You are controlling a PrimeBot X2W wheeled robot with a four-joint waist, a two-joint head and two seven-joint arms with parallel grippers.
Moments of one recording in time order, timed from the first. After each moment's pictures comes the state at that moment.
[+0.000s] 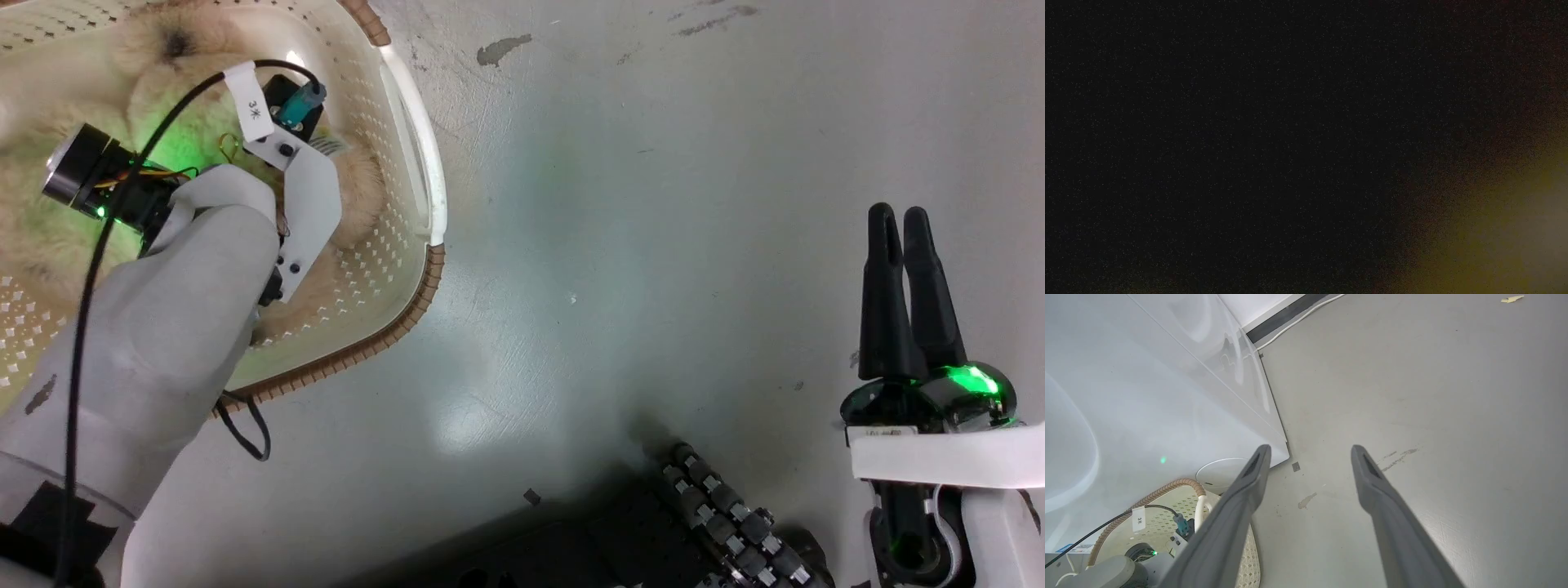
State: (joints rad) left arm -1.06 0.44 -0.82 0.65 -0.16 0.11 0.94; right arm -0.19 -0.05 0.08 -0.18 0.75 0.13 -0.25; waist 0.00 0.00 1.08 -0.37
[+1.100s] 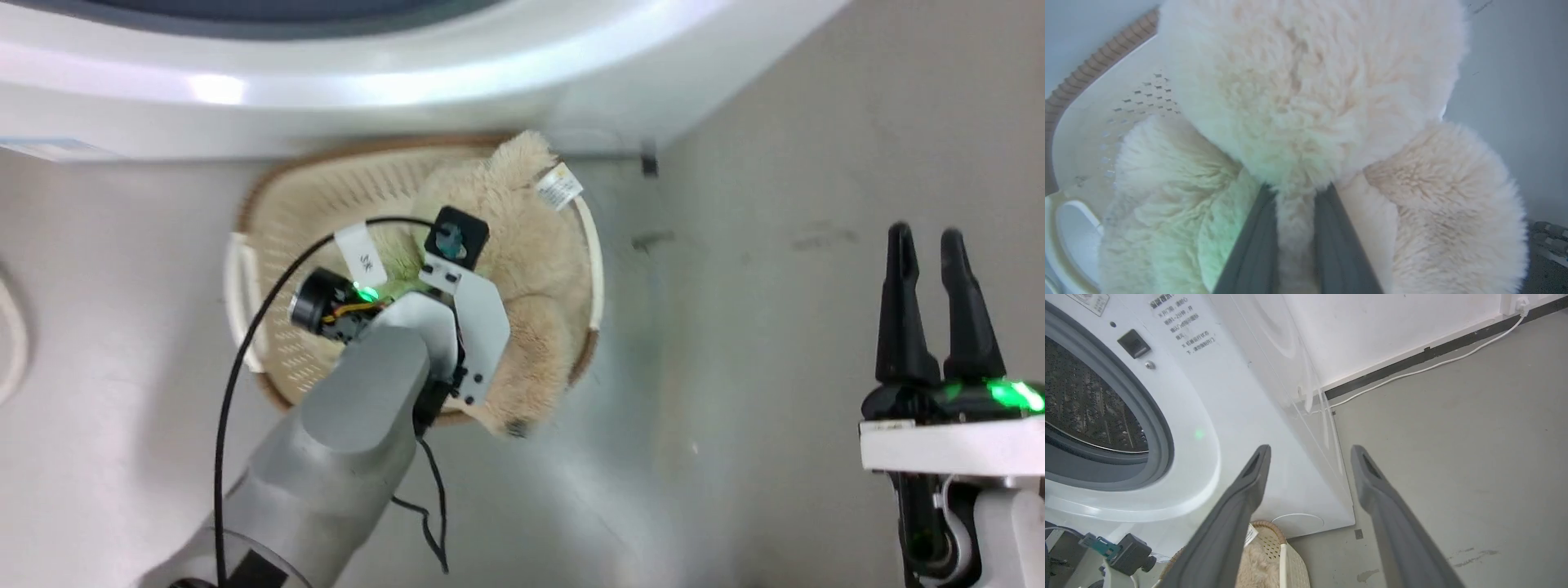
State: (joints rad) left arm -0.89 0.12 -0.74 0.87 -0.42 0.06 0.31; right arm -0.20 -0.05 -0.03 -0.06 0.53 0.13 -0.26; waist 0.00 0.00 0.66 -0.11
